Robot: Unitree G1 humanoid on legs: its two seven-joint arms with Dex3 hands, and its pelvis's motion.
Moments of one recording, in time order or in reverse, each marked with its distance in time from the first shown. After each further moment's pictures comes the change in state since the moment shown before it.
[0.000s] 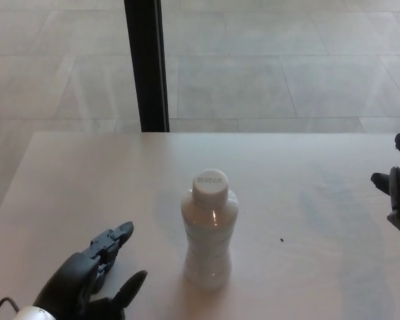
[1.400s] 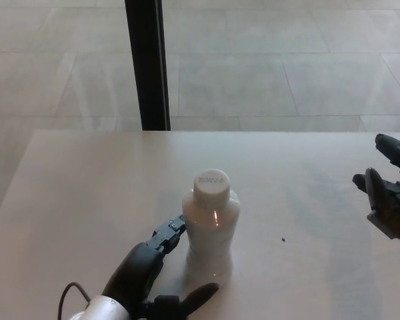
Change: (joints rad) left_arm -0.110 -0.219 -0.144 0.050 0.191 -0.010 0.068; right_arm -0.024 0.050 0.038 0.022 -0.064 -0.013 -0.017
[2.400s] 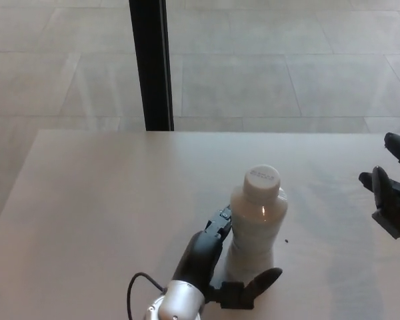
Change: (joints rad) left_arm -0.146 -0.280 -0.104 0.229 0.139 0.080 0.213; right_arm 0.002 0.035 -0.045 -0.018 0.012 -0.008 -0.014
